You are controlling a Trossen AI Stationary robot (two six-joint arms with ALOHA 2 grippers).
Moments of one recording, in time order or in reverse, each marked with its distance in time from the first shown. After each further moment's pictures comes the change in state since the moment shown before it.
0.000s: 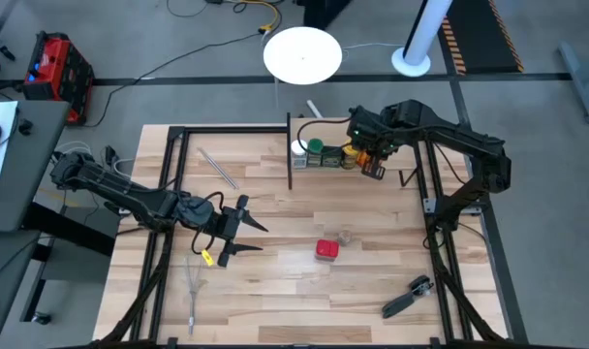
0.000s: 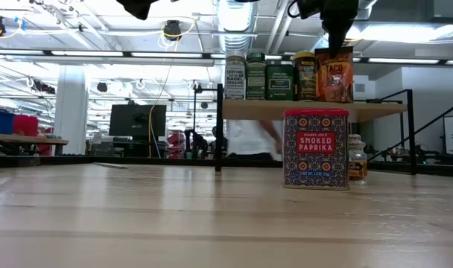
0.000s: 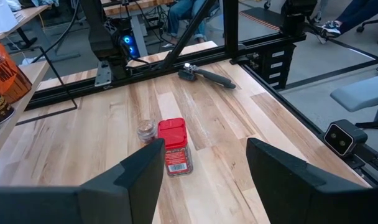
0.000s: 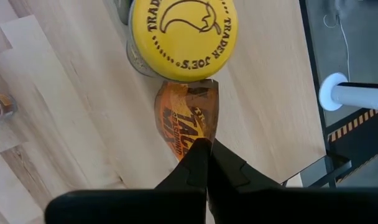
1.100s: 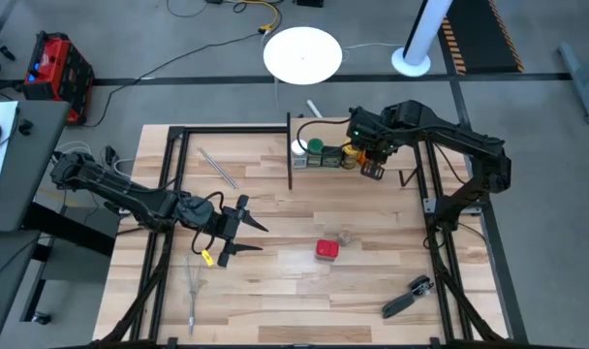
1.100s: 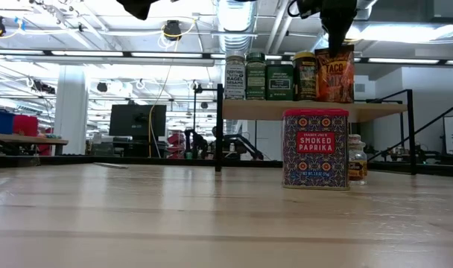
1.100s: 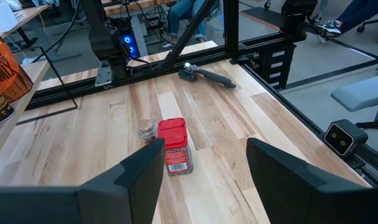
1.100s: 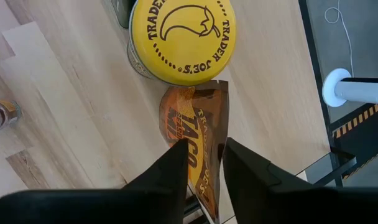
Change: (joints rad) left arm 0.000 0.000 0.000 -0.001 0.000 0.000; right arm 0.000 0.000 0.000 0.001 -0.003 0.032
